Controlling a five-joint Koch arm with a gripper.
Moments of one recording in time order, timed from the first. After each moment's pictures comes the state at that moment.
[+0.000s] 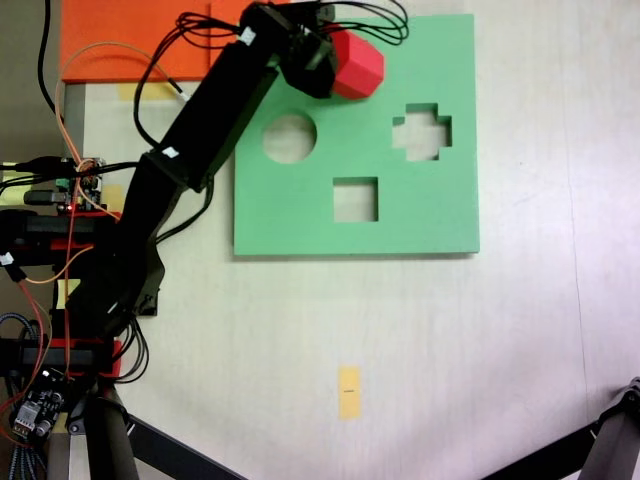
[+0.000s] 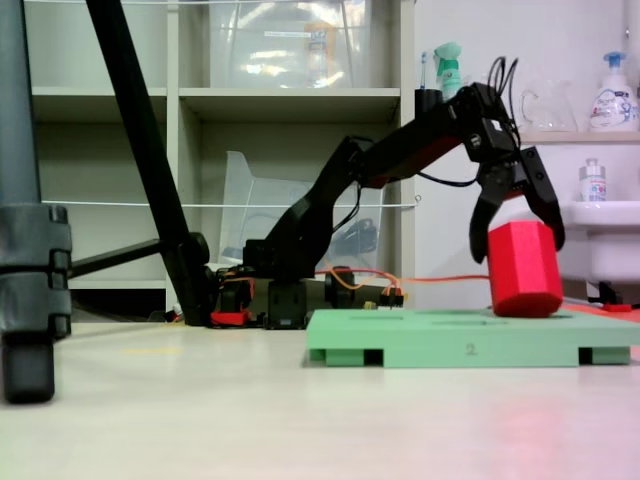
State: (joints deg) arm -49.5 46.2 19.3 95.8 140.1
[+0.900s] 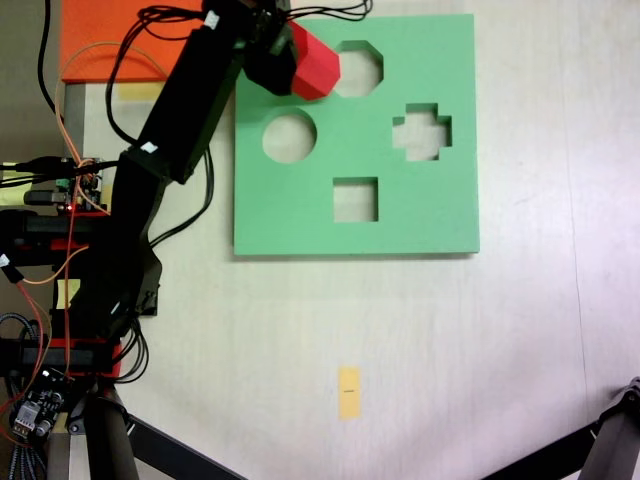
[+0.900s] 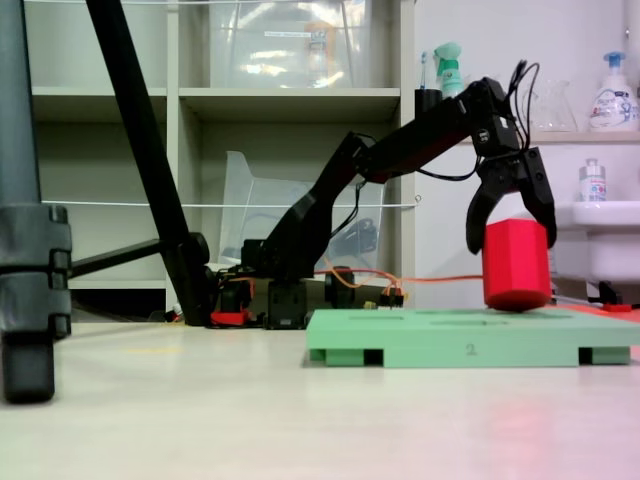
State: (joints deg) arm -56.4 48.0 20.9 103.4 141.5
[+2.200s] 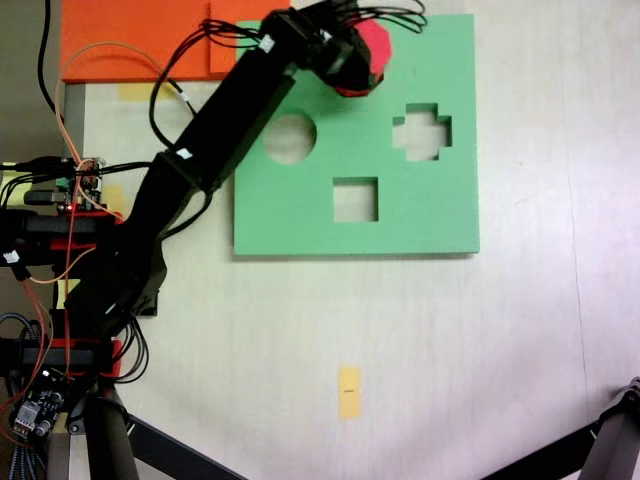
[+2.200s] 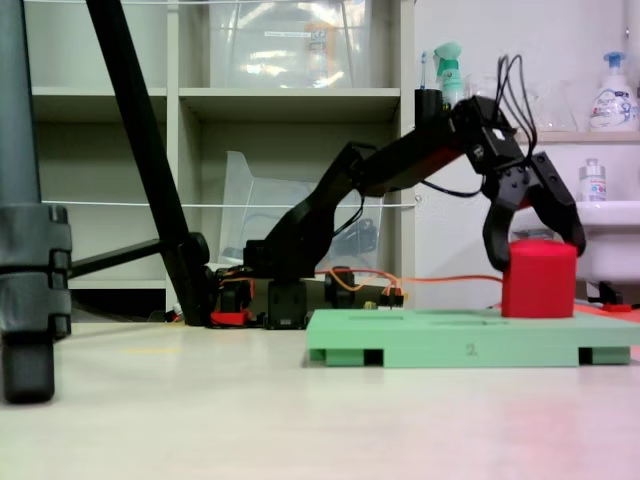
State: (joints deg) arm -47.5 38.8 19.0 81.7 125.9
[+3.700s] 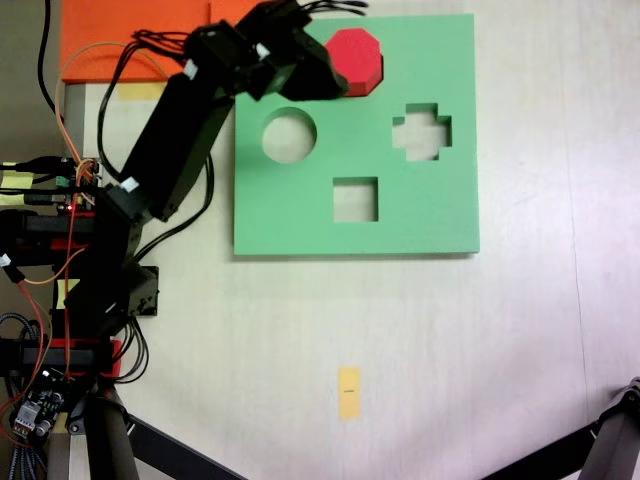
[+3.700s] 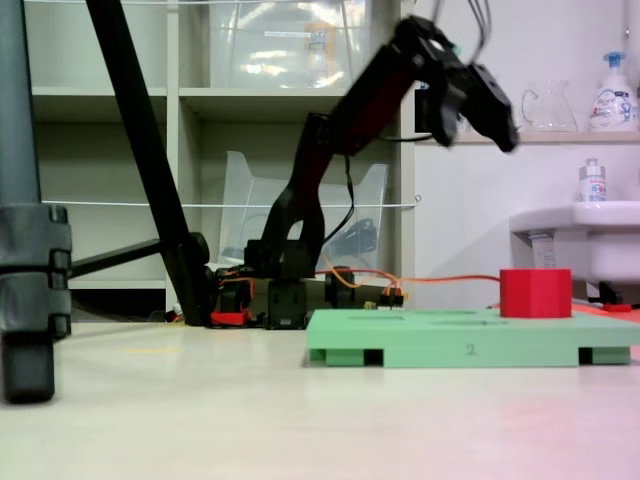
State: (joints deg) arm -43.2 67.9 20.7 99.1 94.5
